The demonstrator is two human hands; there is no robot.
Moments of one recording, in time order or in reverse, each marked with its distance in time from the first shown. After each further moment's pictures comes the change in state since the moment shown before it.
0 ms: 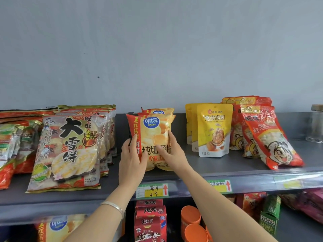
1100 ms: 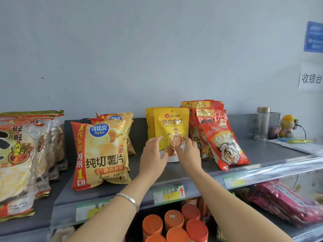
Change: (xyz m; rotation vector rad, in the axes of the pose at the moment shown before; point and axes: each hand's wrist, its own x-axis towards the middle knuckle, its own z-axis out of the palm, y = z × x) left_hand 0.010 0.137 0.126 -0.235 -0.287 0.214; right_hand -0.003 0.054 -0.161 -0.435 0.411 0.198
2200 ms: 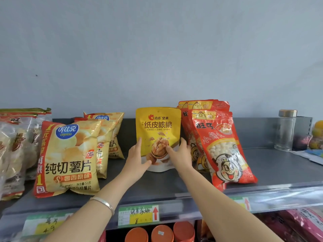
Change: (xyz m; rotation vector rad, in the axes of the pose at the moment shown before) left_hand 0.036 -0.027 0.044 0.000 -0.119 -0.282; right_hand 0.078 0.040 0.011 0.240 -0.187 0.092
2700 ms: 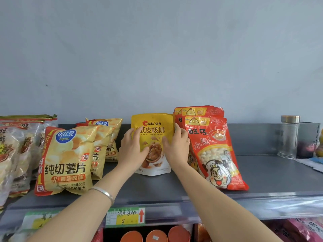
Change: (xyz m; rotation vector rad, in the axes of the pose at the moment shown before) left_hand 0.010 0.055 -0.012 0.338 0.348 0.089; right_hand -0.003 -0.031 -0.033 -0.088 0.155 -0.341
